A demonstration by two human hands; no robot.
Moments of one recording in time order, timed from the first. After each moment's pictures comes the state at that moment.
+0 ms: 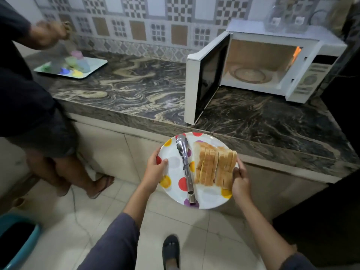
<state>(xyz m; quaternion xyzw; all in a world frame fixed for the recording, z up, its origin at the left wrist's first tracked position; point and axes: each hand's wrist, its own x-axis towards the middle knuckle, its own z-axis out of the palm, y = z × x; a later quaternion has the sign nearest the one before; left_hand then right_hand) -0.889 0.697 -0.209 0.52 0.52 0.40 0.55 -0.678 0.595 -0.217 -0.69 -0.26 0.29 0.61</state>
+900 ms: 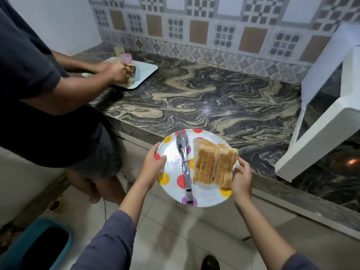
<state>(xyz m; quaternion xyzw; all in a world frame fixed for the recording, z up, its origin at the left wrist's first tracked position) -1.084 0.957 -0.201 0.48 0.55 0.43 0.54 -0.860 0.894 -0.217 -0.70 -0.27 0.31 0.58</state>
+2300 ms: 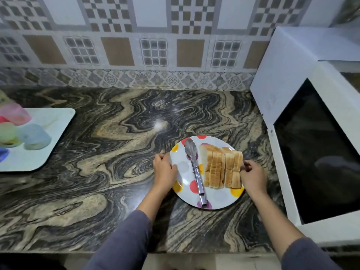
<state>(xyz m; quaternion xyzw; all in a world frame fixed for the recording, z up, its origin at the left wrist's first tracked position) -0.893 1.230 -0.229 0.74 0.53 0.19 0.37 -0.704 1.083 -0.218 -0.90 -0.21 0.10 0.36</state>
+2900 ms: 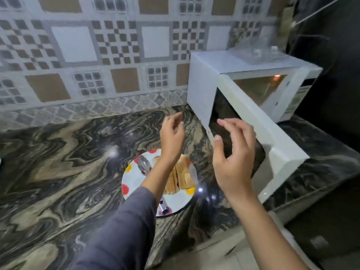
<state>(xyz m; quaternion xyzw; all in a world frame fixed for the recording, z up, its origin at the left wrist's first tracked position) -0.763 1.165 -0.094 0.73 0.21 0.43 0.49 -0.771 1.011 -0.056 -0.72 -0.34 -0.30 0.53</state>
